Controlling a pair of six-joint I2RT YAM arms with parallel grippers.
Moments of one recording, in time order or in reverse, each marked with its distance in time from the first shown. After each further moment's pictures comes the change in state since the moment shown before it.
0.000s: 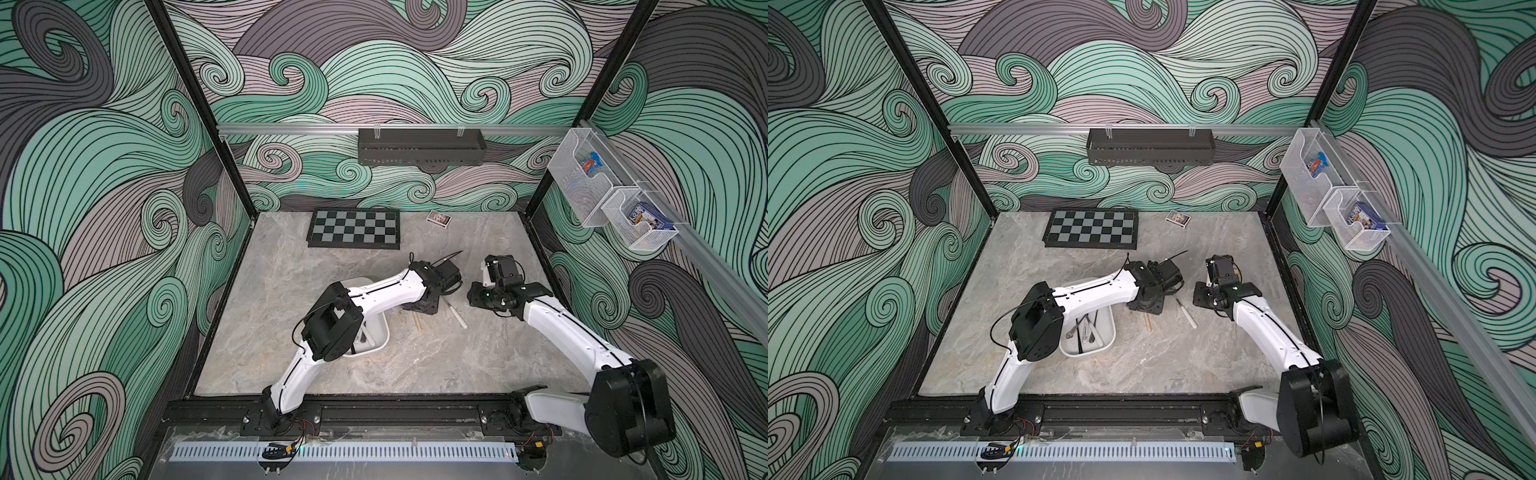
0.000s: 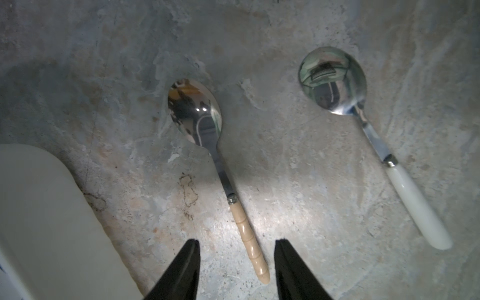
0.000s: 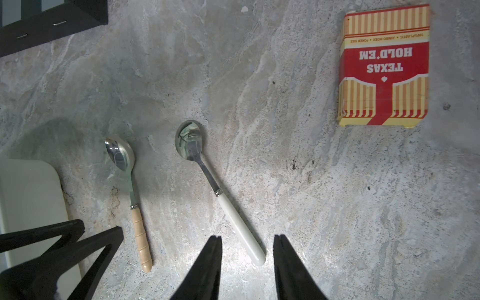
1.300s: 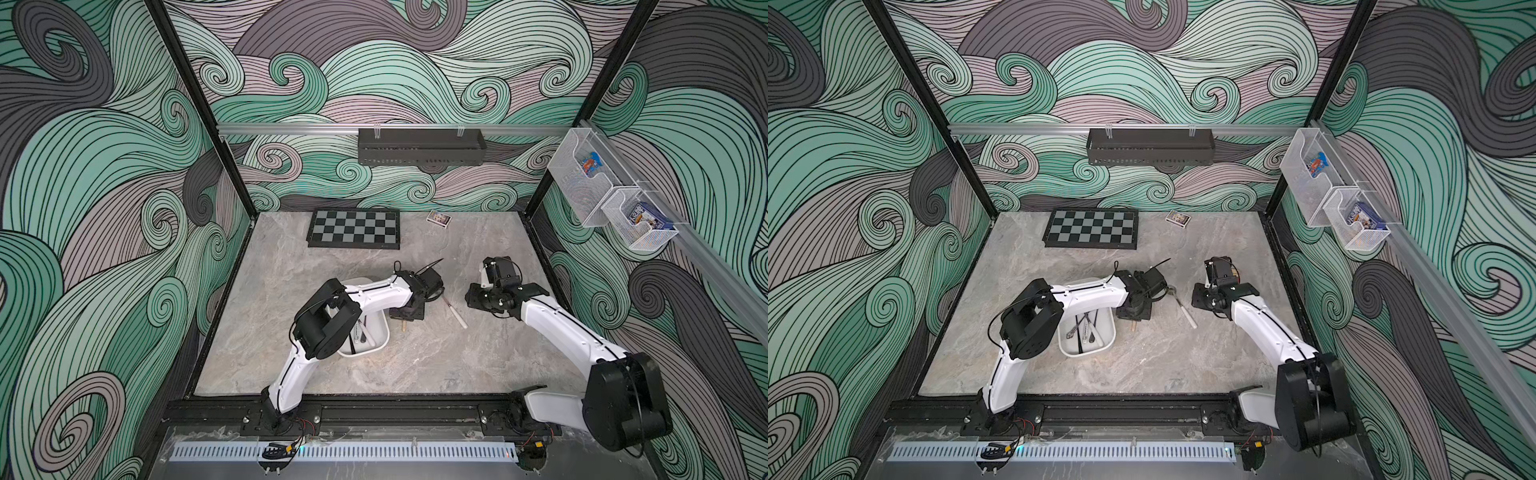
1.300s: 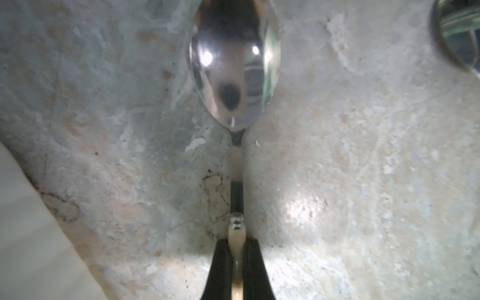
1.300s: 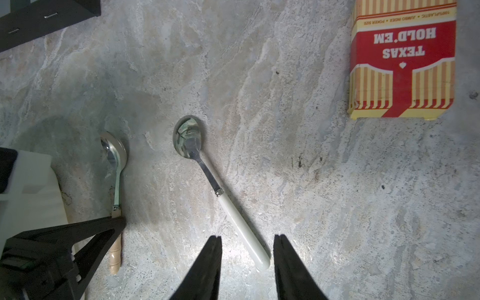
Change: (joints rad) left arm 0.038 -0.060 -0.274 0.193 0.084 -0.017; right arm 0.000 0.028 -0.019 0.028 -0.026 0.019
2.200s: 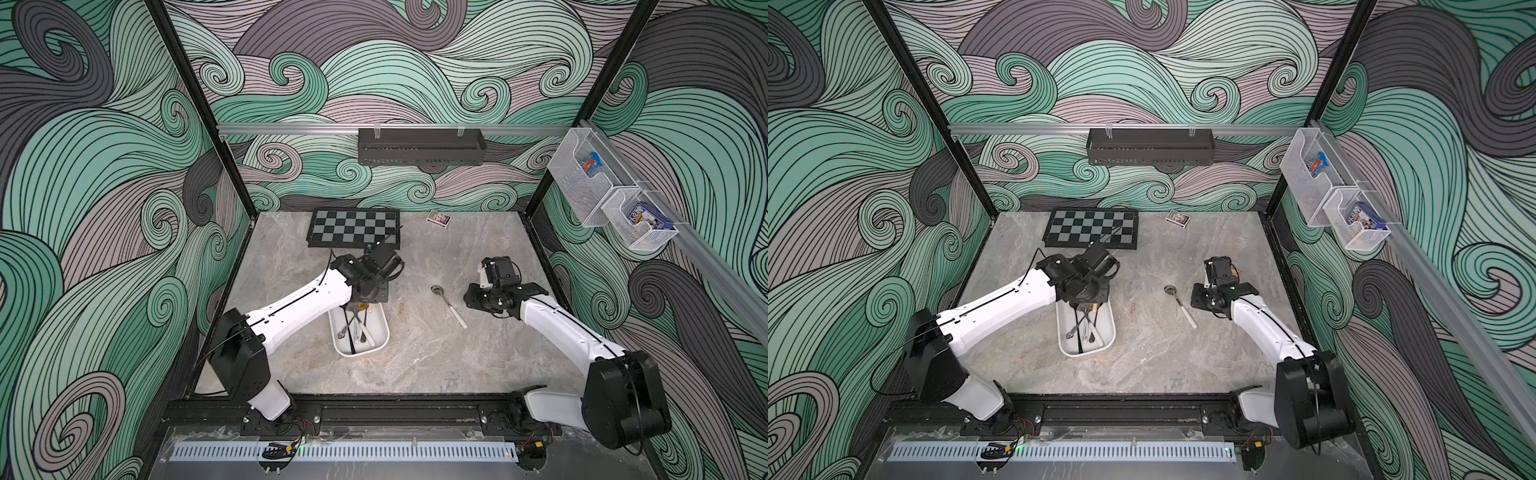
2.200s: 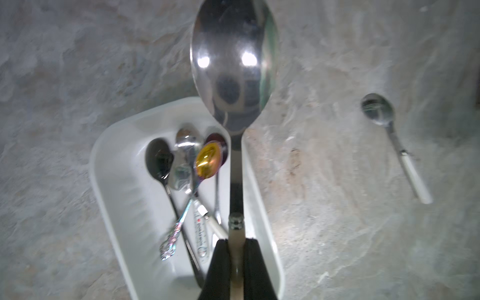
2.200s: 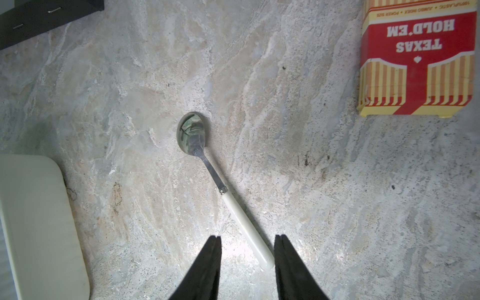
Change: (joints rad) left arm 0.171 -0.605 -0.294 -0.135 -0.084 0.095; right arm 0.000 0.016 0.000 0.002 -0.027 0.000
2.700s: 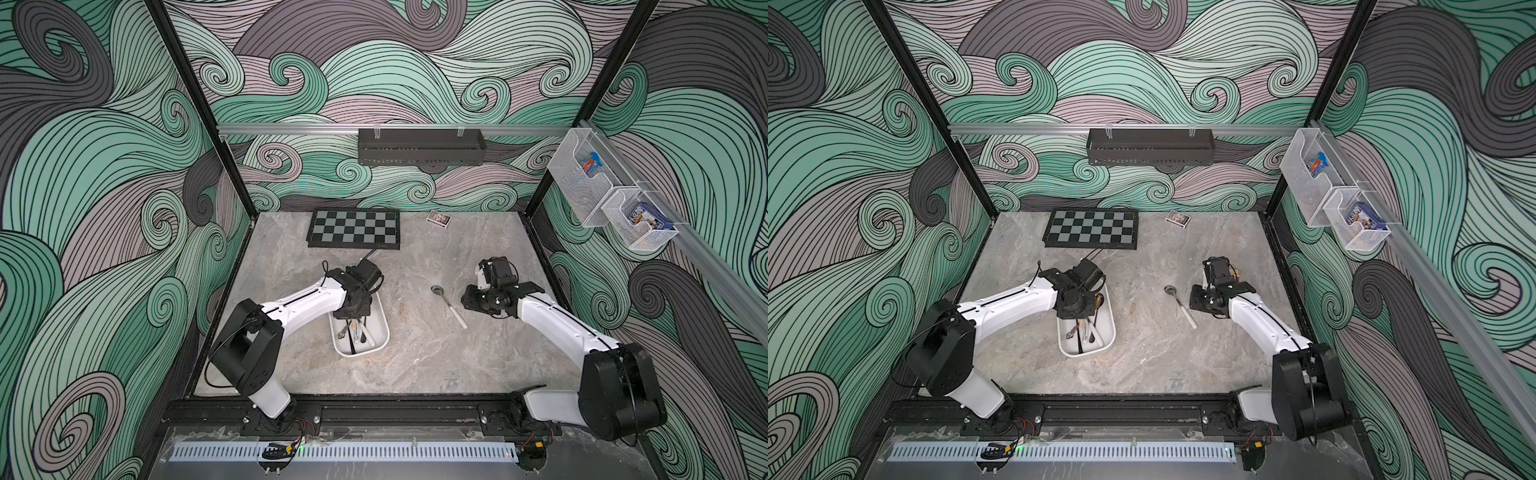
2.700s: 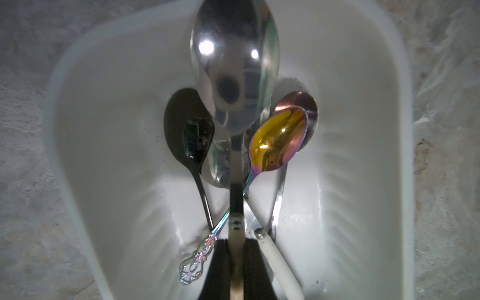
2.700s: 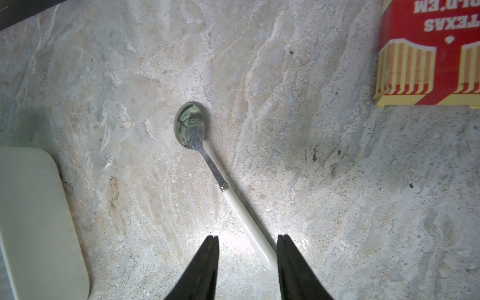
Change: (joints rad) left arm 0.098 0.084 -0.233 0.175 0.077 0.000; right arm 0.000 0.047 0.000 0.001 -0.034 -0.004
